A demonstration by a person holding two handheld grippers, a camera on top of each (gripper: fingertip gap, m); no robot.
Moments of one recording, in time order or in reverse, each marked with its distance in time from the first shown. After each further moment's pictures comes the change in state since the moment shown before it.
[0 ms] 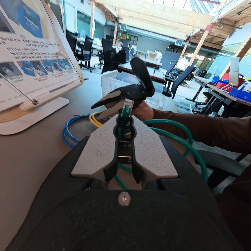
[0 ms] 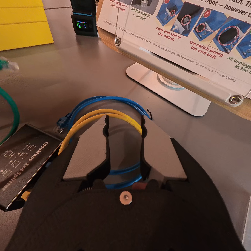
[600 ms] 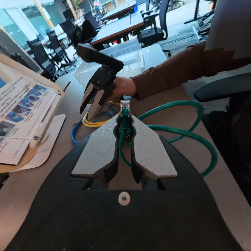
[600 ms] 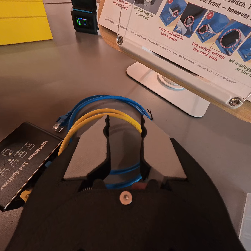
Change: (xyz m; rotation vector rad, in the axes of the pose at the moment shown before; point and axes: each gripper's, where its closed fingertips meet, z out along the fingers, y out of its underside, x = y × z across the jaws) left arm 0.057 0.018 -0.027 -0.247 0.146 0.553; right arm -0.002 0.000 0.000 -0.009 0.009 -0.025
